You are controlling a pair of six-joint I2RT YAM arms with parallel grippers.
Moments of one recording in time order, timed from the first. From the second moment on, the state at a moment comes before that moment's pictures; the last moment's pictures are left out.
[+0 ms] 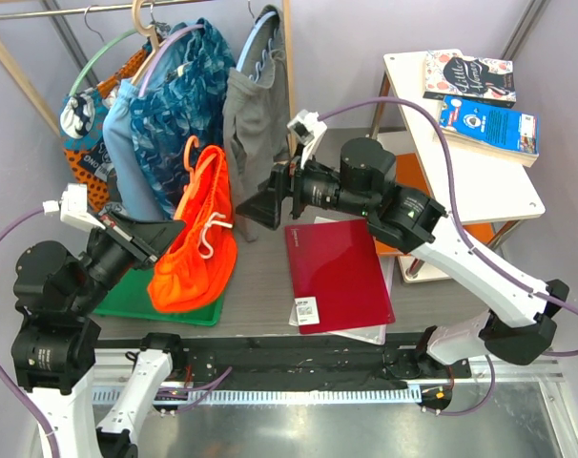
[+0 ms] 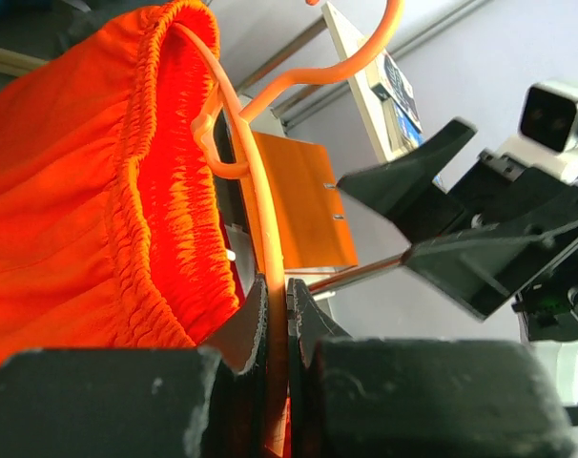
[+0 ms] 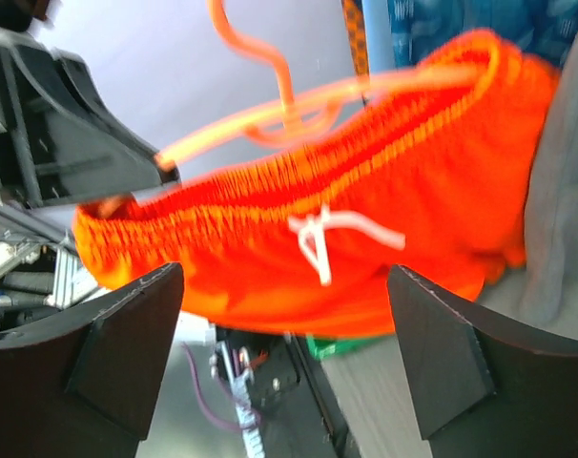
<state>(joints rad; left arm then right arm) -0.07 0.63 1.41 -0.88 0.39 -0.83 0.95 1.37 1.64 -0.37 -0.27 0.43</state>
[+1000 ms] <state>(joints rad) -0.07 0.61 1.39 -0.88 0.53 -0.93 1.06 1.62 1.74 -0.04 -0.12 0.35</state>
